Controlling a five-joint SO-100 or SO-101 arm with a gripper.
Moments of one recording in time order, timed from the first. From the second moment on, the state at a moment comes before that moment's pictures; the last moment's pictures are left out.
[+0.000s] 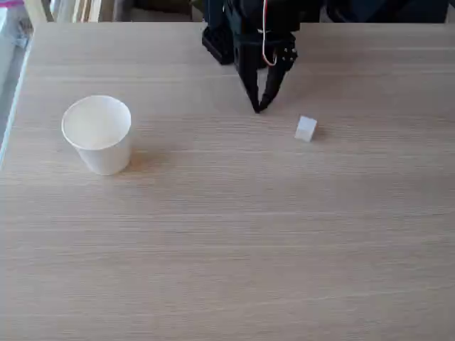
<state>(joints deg) -9.2 190.6 177.6 76.5 -85.8</state>
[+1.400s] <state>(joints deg) -7.7 190.6 177.6 76.5 -87.5</state>
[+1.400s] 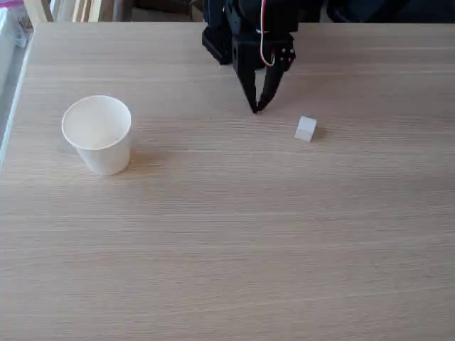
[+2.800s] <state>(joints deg) -8.1 156.1 151.6 72.6 -74.4</state>
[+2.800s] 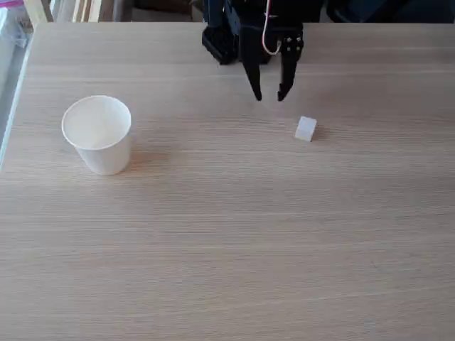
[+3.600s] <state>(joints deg) -23.1 127.7 130.5 79.3 -37.2</state>
